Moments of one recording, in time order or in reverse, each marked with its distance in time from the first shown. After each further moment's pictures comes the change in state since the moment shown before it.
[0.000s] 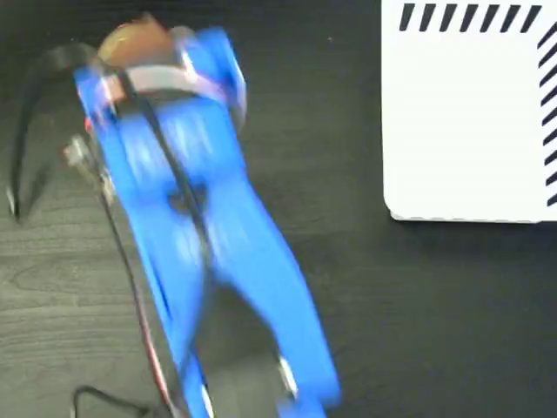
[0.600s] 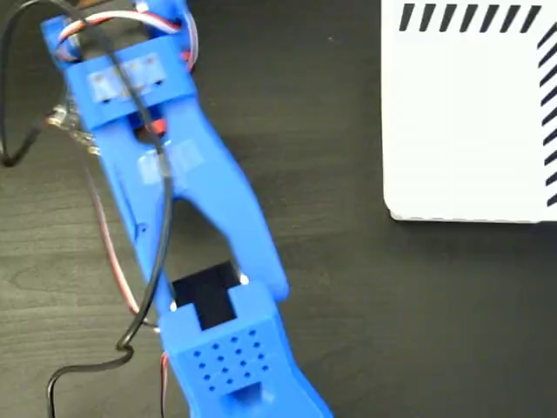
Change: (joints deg) arm -1.6 -24.4 -24.0 3.3 -9.0
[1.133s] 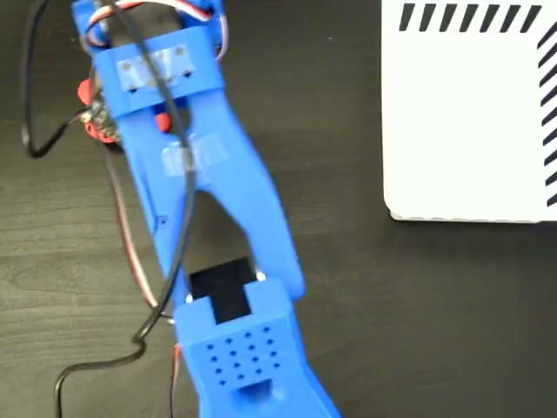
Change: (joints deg) arm 3.8 -0.3 -4.0 5.0 -4.5
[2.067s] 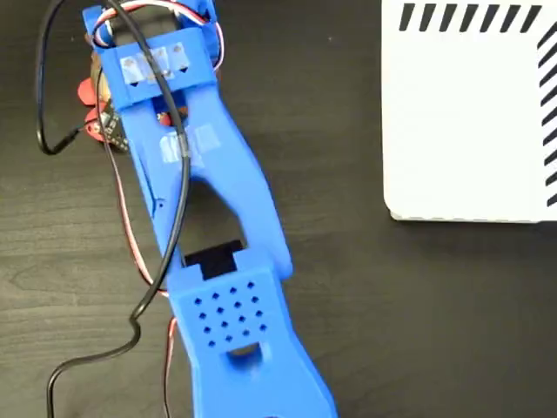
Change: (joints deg) arm -1.0 -14.2 -7.2 -0.5 0.0
